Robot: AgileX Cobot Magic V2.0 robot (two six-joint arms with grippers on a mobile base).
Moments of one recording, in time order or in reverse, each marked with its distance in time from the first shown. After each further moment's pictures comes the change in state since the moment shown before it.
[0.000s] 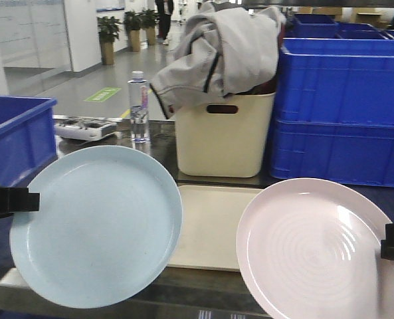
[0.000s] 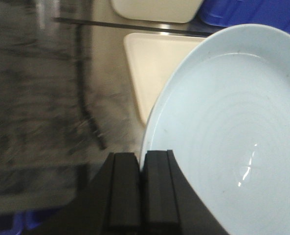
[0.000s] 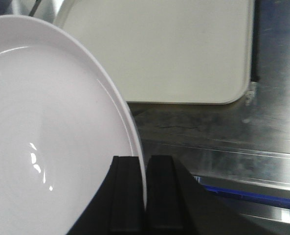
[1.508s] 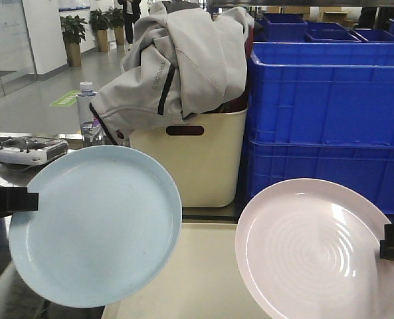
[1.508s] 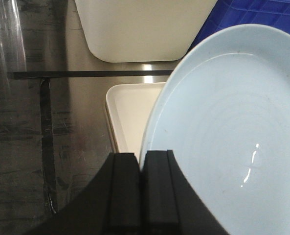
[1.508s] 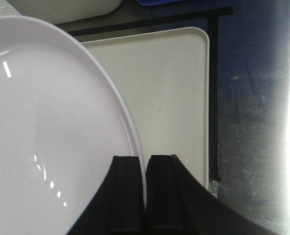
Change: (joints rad) left arm 0.000 0.002 0.000 -0.002 0.000 0.000; right arm 0.000 0.000 0.000 -0.001 0.000 0.000
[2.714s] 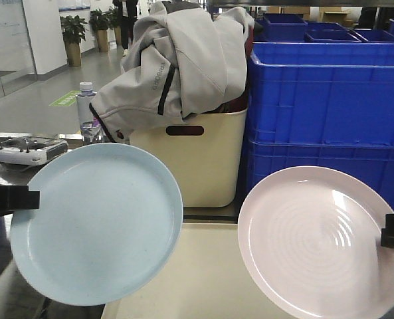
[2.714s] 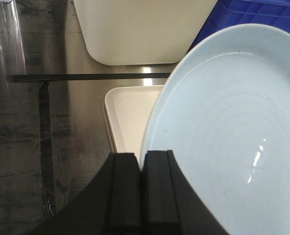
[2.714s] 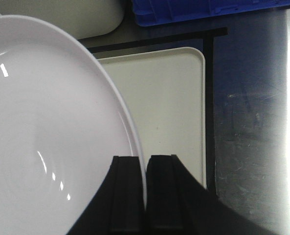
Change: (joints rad) left arm 0.000 0.000 0.000 -0.001 -0.008 0.000; right arm 0.000 0.003 0.000 0.005 -0.058 -0.001
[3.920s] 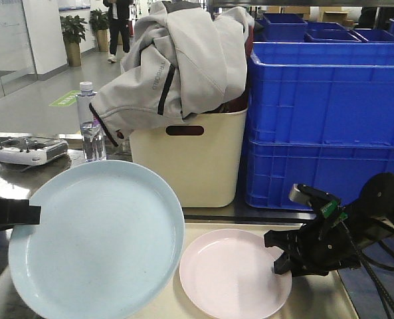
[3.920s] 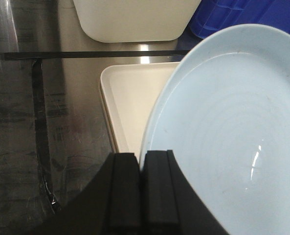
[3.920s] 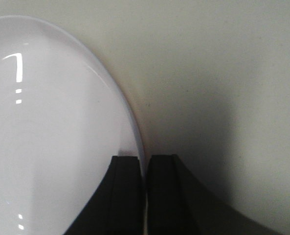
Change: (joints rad) left arm 0.000 0.000 0.000 0.003 0.072 0.000; right arm 0.155 0.790 -0.322 0.096 -0.024 -0.078
